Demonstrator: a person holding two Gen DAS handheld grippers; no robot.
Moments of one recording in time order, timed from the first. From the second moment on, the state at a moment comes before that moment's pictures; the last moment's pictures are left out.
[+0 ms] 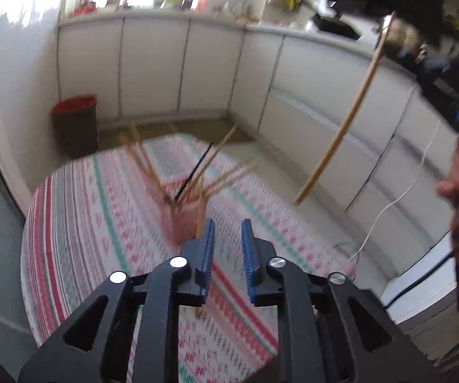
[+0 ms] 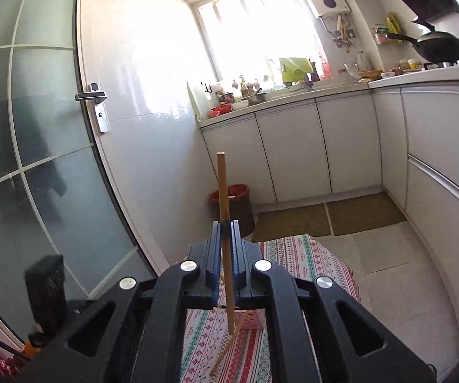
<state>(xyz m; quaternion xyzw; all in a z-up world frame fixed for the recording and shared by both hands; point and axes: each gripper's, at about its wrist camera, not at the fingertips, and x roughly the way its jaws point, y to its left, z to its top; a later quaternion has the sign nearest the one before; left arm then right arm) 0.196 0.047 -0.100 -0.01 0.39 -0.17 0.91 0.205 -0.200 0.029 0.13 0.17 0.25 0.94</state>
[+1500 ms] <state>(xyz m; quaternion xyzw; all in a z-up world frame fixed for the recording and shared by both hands) 0.135 0.064 -0.063 0.00 0.28 -0.13 0.95 0.290 -0.292 -0.263 0.25 0.57 0.11 0.78</state>
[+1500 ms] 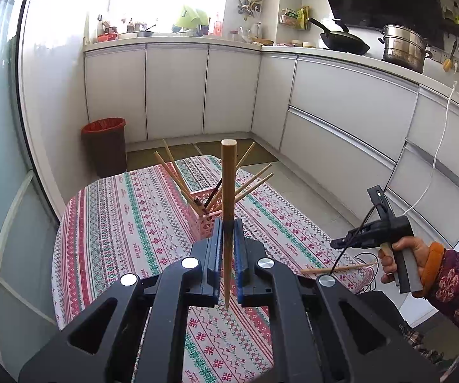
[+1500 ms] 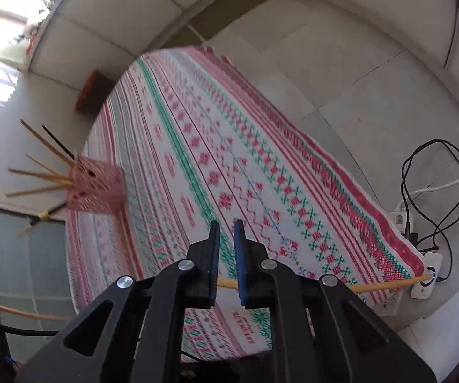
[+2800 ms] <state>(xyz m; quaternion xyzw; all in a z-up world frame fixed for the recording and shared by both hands) 0.132 0.079 -0.035 -0.04 0.25 -0.14 0.96 0.235 -0.200 -0.138 0.02 0.39 0.22 0.90</state>
